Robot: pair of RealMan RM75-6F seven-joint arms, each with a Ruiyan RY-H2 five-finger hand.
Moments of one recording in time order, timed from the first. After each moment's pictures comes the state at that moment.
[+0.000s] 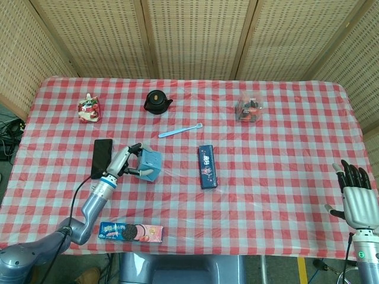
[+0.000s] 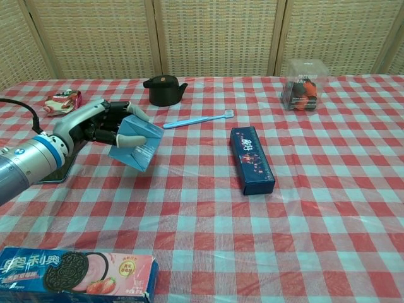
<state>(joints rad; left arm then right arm) -0.72 -1.90 -0.11 -0.74 1.47 1.04 -0.98 0.12 -1.18 0.11 -1.50 -1.38 1.42 -0.11</state>
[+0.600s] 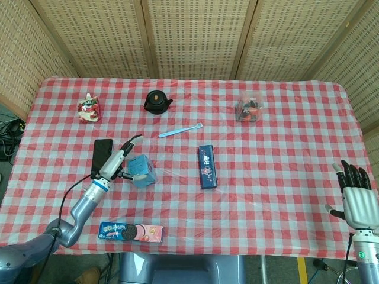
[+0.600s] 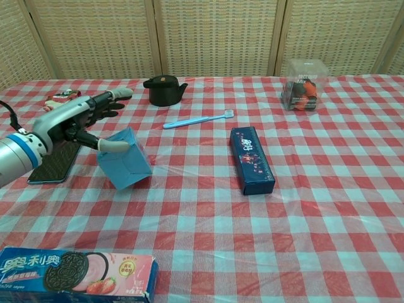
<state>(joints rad) -0.68 -1.82 -0.05 -0.76 1.54 1.14 -1.01 0.12 -1.18 0.11 -1.50 -1.38 1.42 -0.11</state>
